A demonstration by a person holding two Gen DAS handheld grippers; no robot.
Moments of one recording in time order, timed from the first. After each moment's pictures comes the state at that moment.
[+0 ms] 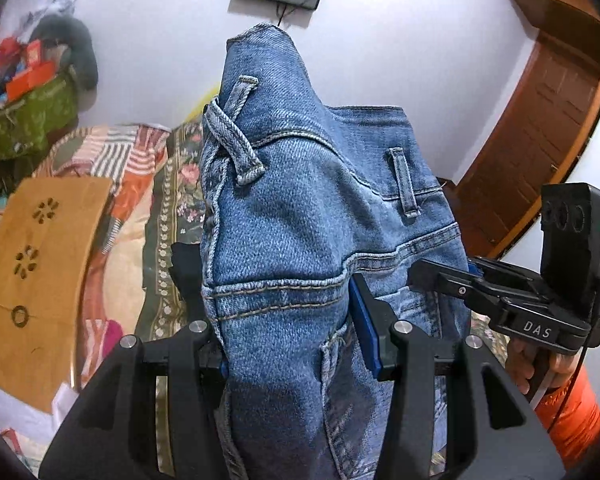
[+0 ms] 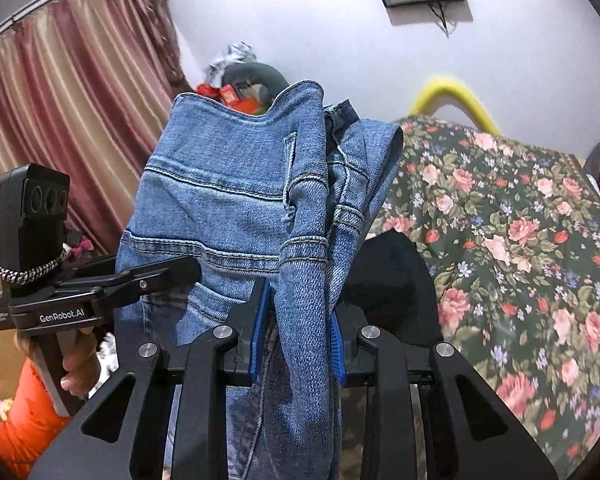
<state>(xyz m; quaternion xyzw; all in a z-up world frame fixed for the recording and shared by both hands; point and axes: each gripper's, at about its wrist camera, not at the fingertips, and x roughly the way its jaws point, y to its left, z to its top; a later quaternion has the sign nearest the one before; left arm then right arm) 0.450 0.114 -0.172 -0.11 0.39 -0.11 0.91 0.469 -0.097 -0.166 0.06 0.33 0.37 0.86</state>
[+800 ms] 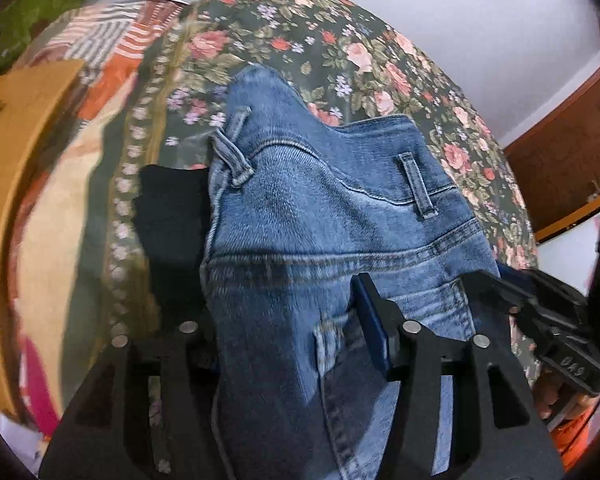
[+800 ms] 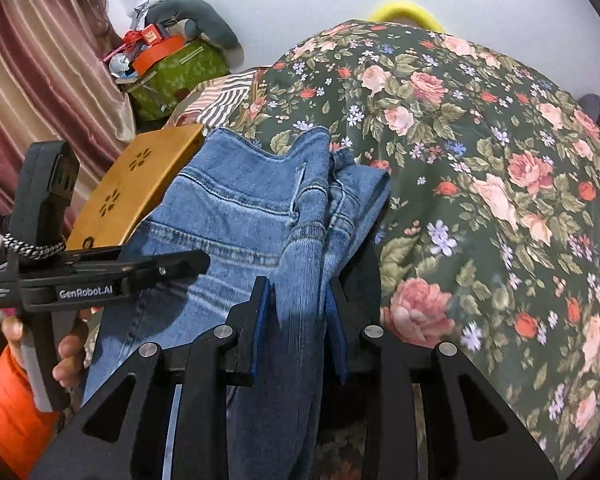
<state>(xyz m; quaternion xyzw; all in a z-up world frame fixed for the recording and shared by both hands) 0.578 0.136 -0.332 -0.16 0.53 -0.06 0.83 0.559 -0.083 -0.255 0.02 0.44 0.29 0.85</state>
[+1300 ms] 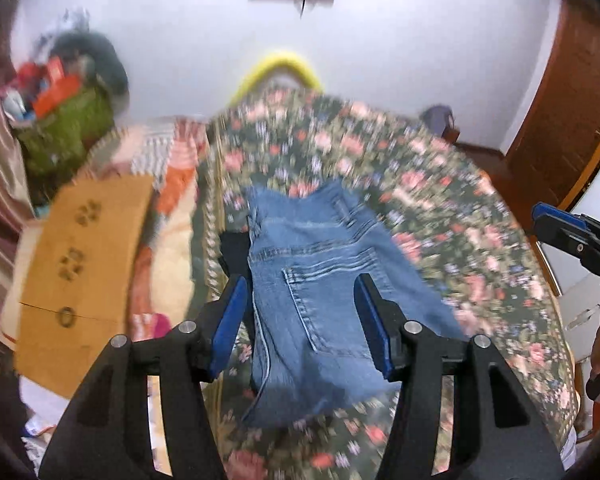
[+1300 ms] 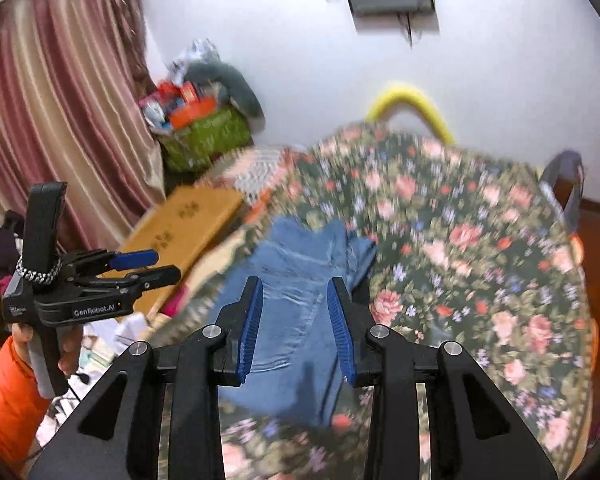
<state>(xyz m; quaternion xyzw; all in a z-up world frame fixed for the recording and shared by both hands) 0.426 0.095 -0.155 -0.02 0.41 -0.02 0.91 0.412 -0.138 -0.110 0.03 0.30 0.30 0.91</state>
